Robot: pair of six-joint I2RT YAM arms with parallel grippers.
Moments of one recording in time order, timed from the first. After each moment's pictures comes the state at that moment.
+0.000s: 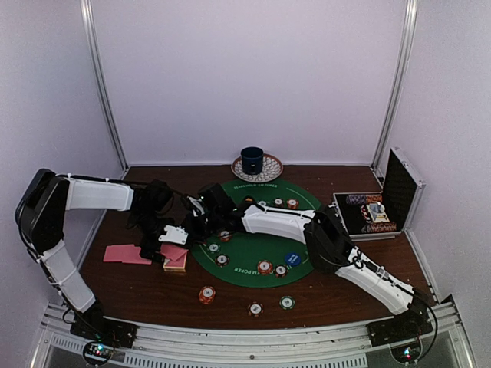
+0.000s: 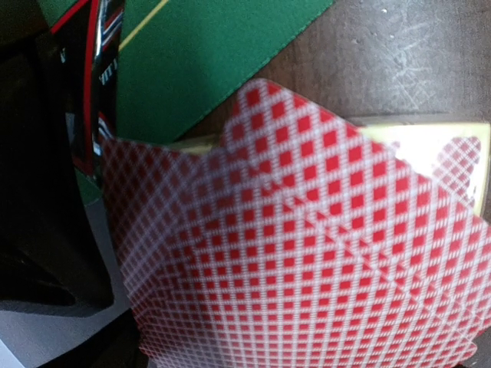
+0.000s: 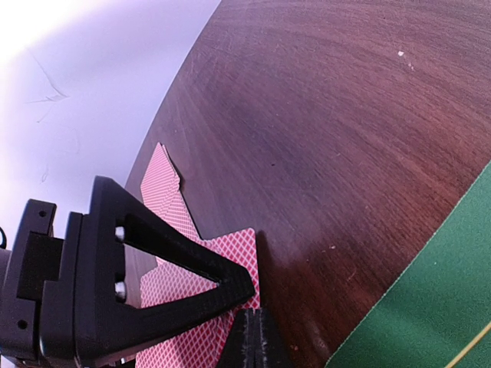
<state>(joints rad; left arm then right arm) -0.45 1.71 1.01 -0.70 0.02 1.25 0.95 2.83 2.49 -0.21 -0.54 0.69</state>
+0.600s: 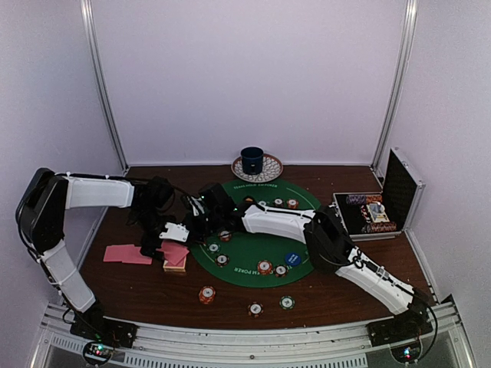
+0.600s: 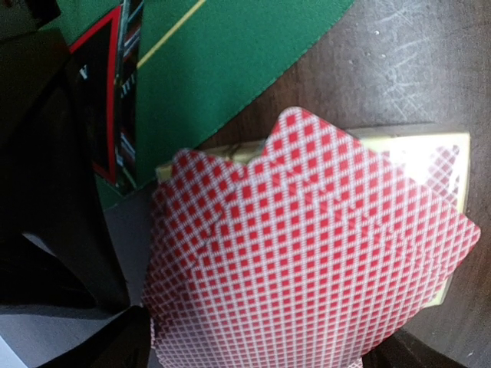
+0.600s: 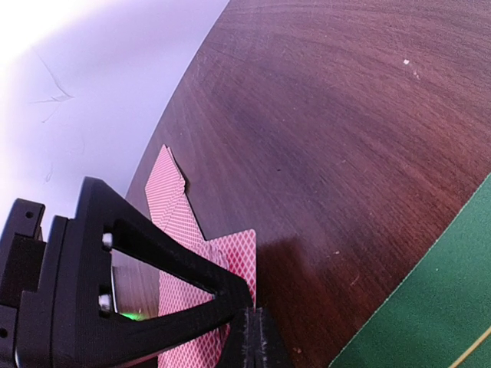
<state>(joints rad) -0.45 1.72 1.05 -0.74 0.02 1.25 0.95 2.83 2.49 -0.18 -0.55 0.69</state>
